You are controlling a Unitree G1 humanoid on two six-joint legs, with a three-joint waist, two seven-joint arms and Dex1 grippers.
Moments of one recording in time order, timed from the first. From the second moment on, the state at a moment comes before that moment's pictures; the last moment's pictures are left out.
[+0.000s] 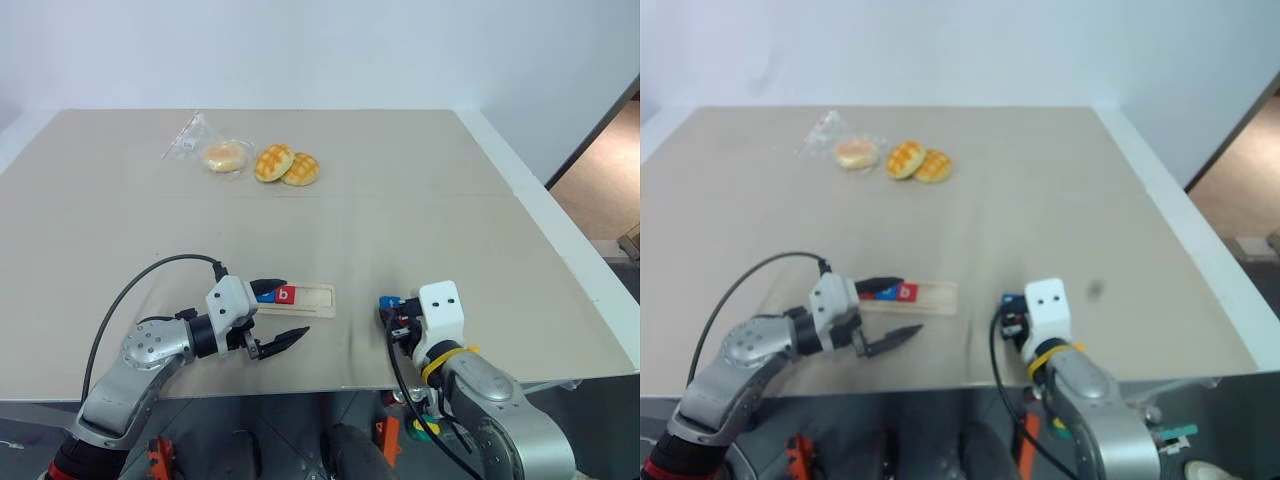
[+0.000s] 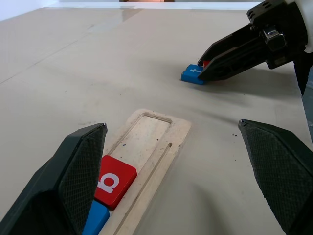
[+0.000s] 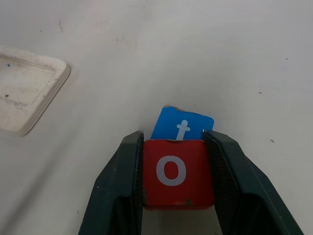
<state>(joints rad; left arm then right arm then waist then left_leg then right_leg) -0.08 0.54 -0.12 -0.40 -0.34 0.25 -0.82 0.03 -0.17 0.02 -0.83 0.12 1.11 0.14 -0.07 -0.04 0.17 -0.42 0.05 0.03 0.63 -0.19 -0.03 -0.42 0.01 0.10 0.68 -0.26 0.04</state>
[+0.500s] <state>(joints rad) -0.06 0.55 -0.12 -0.40 -0.33 0.25 -0.82 0.04 -0.19 -0.04 -0.97 0.19 1.26 0.15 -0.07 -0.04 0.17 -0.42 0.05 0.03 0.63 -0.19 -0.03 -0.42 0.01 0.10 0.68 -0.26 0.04</state>
